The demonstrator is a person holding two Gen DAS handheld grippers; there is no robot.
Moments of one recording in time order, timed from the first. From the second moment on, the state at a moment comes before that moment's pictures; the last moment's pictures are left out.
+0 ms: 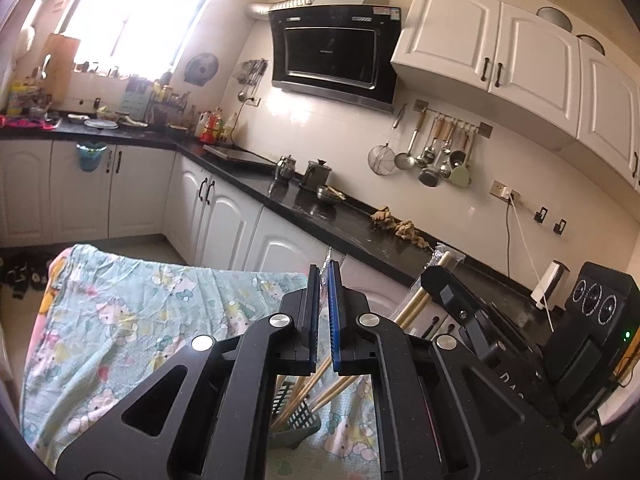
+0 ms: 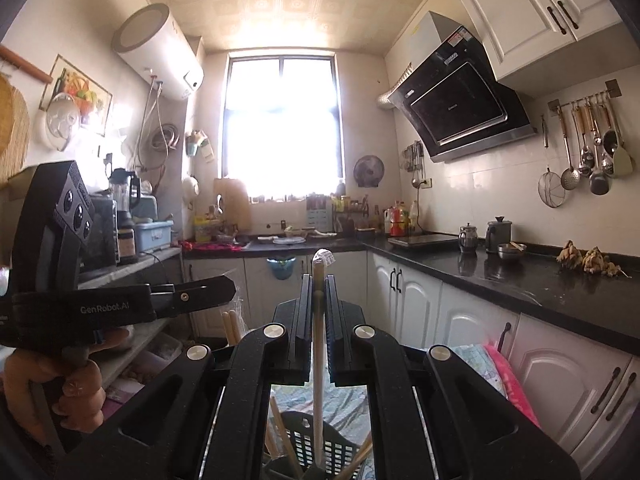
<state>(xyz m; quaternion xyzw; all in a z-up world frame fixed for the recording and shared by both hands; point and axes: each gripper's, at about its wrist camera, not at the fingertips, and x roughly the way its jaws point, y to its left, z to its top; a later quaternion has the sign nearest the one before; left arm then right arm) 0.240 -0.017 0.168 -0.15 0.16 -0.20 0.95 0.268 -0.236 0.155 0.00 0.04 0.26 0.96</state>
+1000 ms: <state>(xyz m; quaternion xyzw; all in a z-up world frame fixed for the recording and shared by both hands) 0.251 -0.009 0.082 -0.17 0.23 -0.16 0.95 0.294 -0.235 0.058 -0.01 0.13 0.21 0.97</state>
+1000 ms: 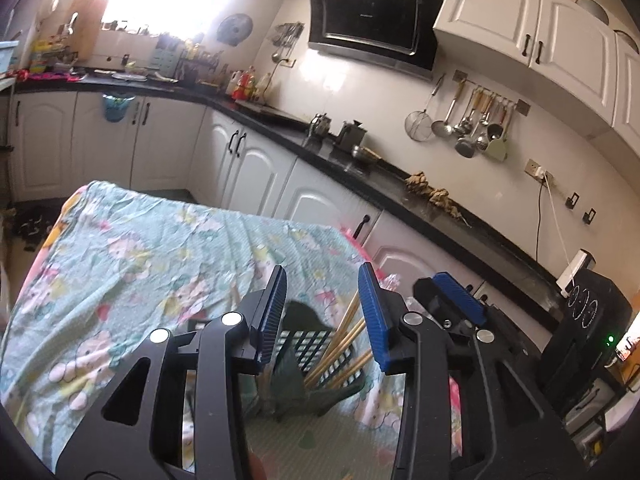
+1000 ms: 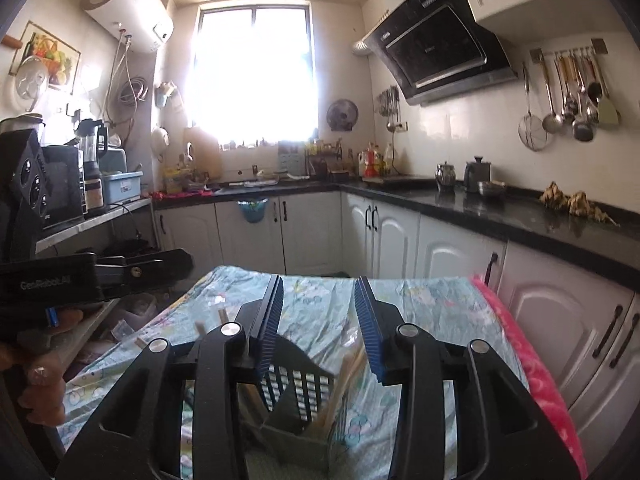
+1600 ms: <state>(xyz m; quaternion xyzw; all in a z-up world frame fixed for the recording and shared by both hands) 0.180 0.013 0.091 -0.14 0.19 -0.13 0.96 0.248 -0.252 0.060 -0.02 0.15 0.21 0.96</state>
